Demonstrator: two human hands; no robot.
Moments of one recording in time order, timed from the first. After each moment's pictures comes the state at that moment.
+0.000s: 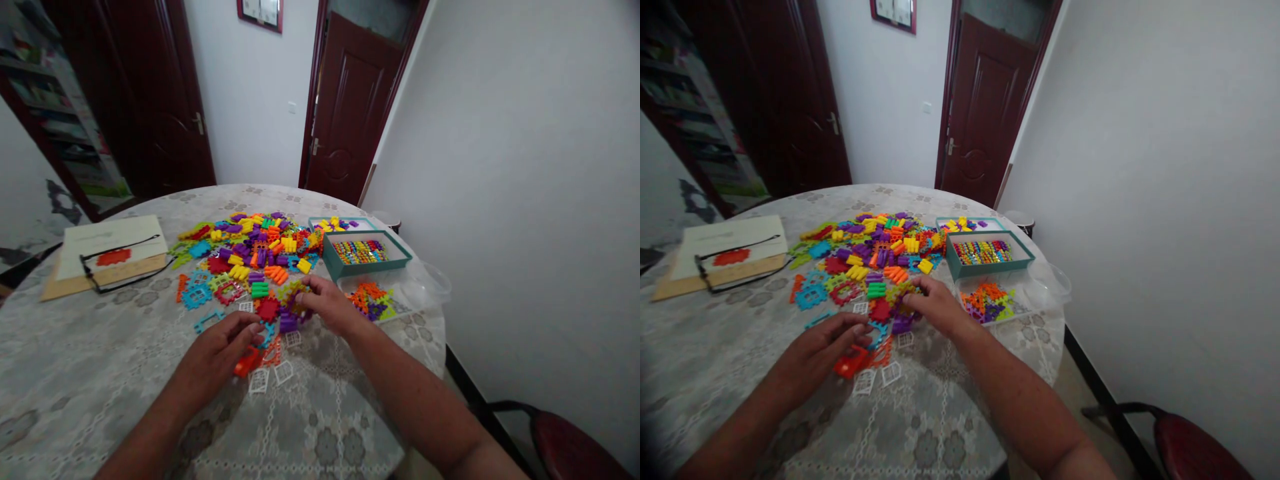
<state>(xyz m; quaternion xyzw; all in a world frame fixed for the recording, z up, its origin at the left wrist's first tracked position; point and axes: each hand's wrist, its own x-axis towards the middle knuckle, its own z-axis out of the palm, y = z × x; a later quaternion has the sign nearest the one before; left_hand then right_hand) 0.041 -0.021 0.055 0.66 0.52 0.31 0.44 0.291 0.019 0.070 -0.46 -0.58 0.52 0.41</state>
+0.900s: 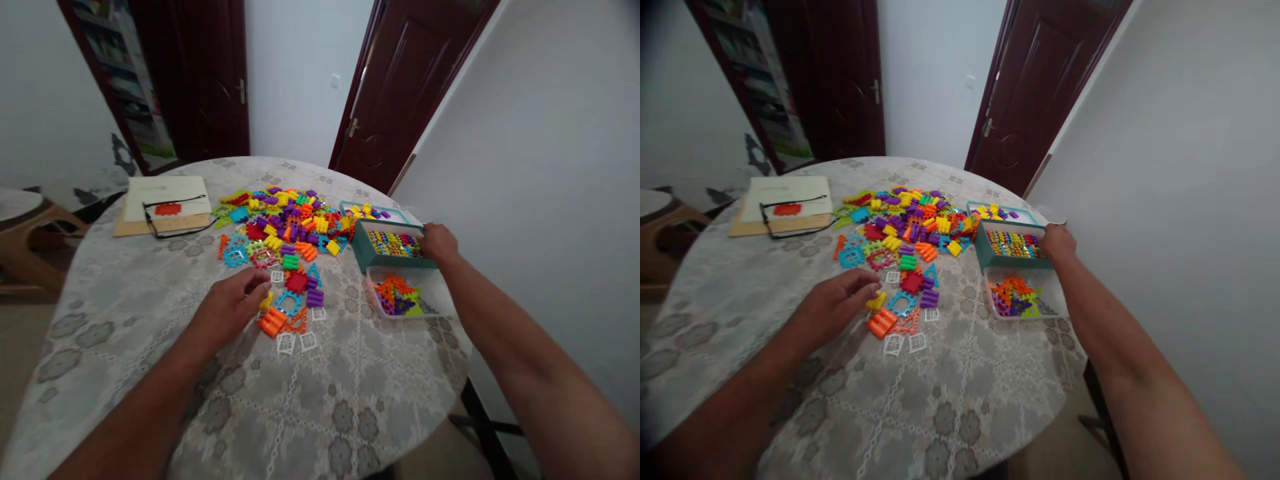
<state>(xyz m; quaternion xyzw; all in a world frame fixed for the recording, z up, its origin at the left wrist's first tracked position) 0.015 -0.020 0.062 0.69 0.60 0.32 0.27 0.519 0.147 0.117 -0.81 -0.57 -0.15 0.03</state>
